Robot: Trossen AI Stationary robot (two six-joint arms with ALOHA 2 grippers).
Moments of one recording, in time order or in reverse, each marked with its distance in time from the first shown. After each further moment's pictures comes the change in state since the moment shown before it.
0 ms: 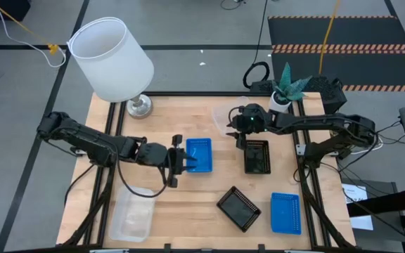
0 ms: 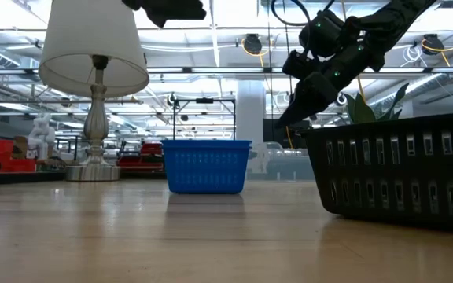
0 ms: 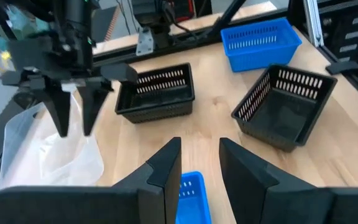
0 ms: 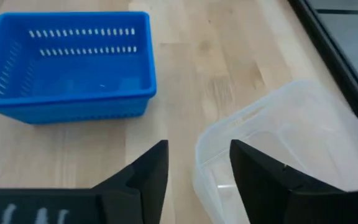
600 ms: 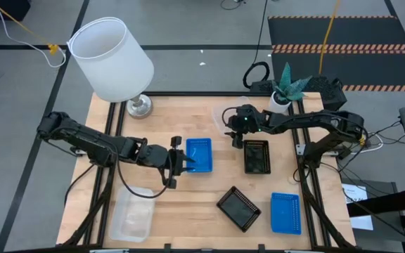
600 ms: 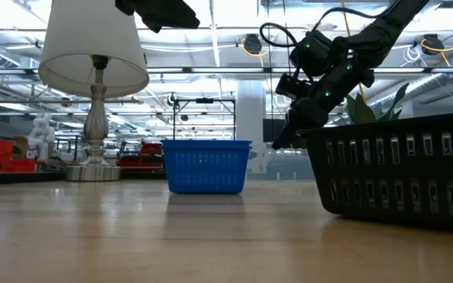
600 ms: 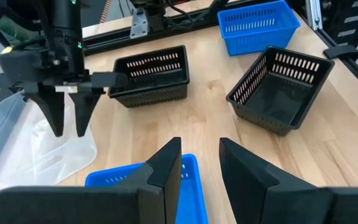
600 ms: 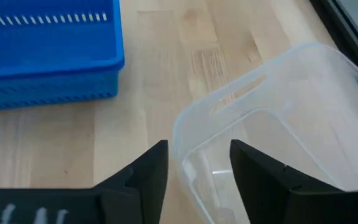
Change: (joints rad) left arm -0.007 0.000 0.000 -0.060 0.002 -0.031; right arm -0.025 0.139 0.002 0.074 0.030 -0.009
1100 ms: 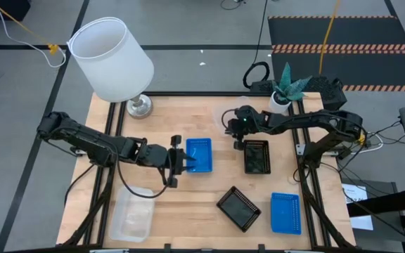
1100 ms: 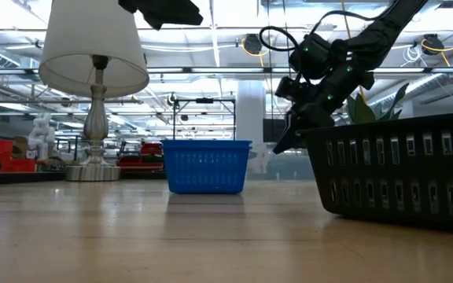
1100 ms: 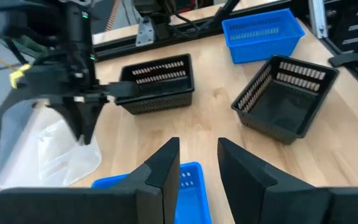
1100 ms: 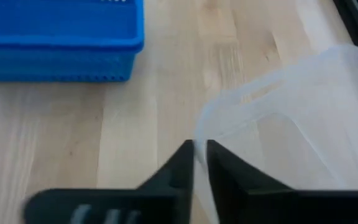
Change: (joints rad) left arm 0.002 0.000 0.000 0.030 -0.029 0.012; right arm 0.003 0.016 0.000 -0.013 -0.030 -0.099
